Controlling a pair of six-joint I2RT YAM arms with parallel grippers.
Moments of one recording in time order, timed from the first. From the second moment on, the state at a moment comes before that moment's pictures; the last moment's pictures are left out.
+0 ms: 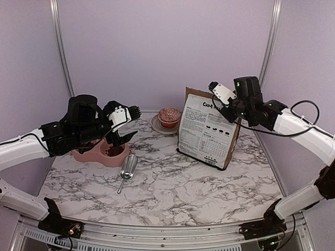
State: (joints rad) left arm -0.84 1.20 1.01 -0.13 -0.15 0.78; right arm 0.59 1.34 1.28 -0.39 0.43 -0.58
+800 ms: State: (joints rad) left arm -0.75 1.20 1.02 -0.13 -0.15 0.68; right arm 0.22 1.59 1.53 -0.40 0.50 -0.59
